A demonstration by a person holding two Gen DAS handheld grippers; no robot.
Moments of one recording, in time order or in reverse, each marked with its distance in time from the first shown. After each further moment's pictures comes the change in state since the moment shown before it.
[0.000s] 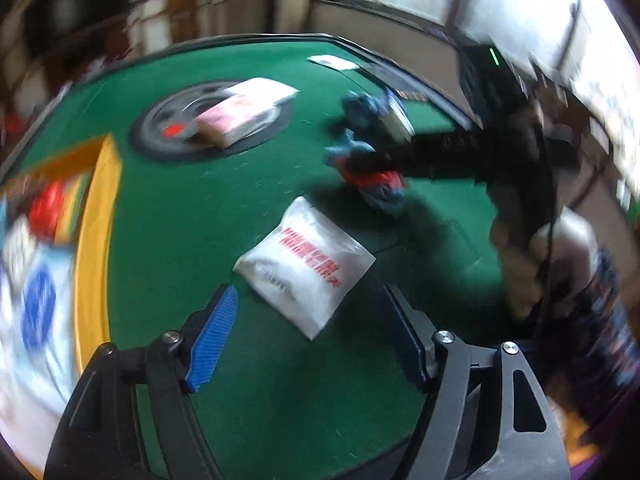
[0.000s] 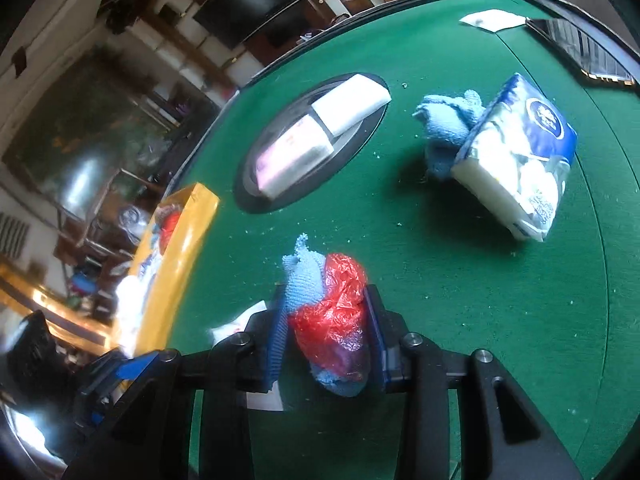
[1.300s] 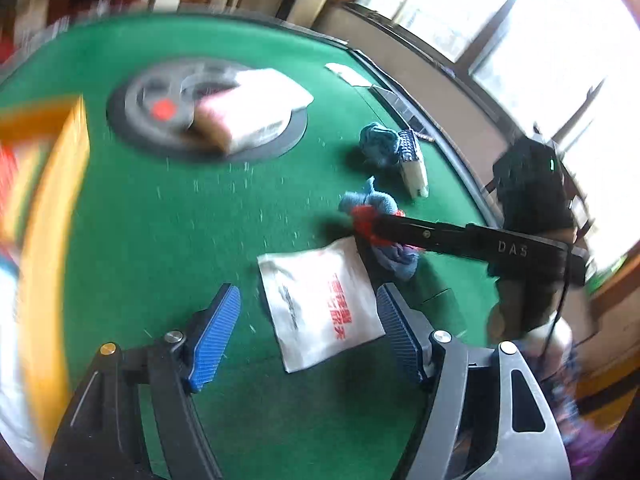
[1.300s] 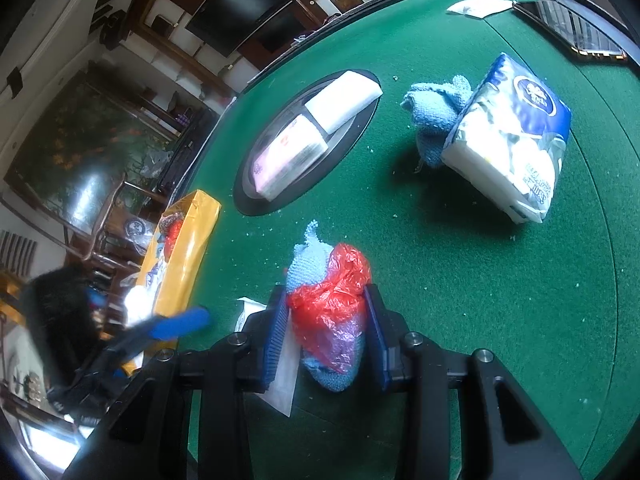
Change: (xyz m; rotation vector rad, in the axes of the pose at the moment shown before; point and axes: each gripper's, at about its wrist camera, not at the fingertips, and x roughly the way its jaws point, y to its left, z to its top) left arm 0.034 0.068 0.017 -0.332 0.017 -0.314; right arm 0.003 -0.009 0.008 0.061 0.003 0.034
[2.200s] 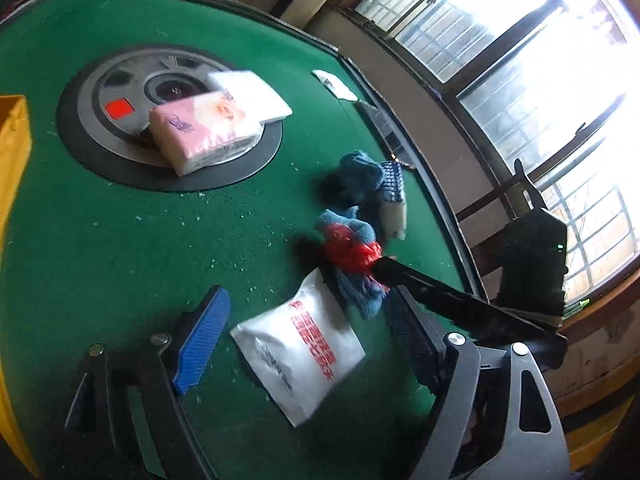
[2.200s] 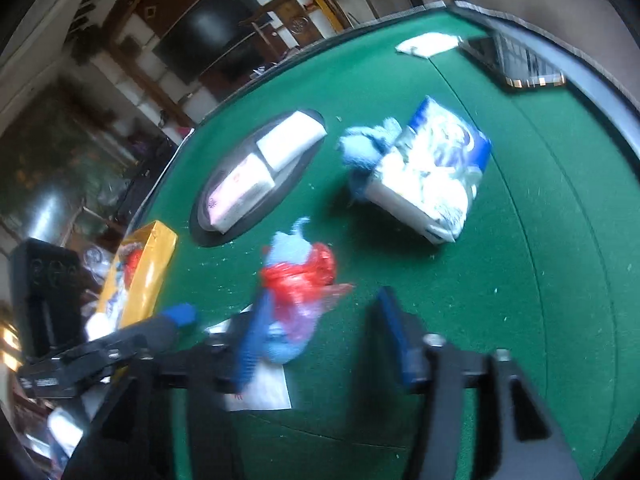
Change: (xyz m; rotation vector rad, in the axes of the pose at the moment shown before) left arm 0.038 -0.023 0.041 -0.055 0.003 -0.096; right arm -0.024 -0.006 -0.002 0.035 -0.128 -0.174
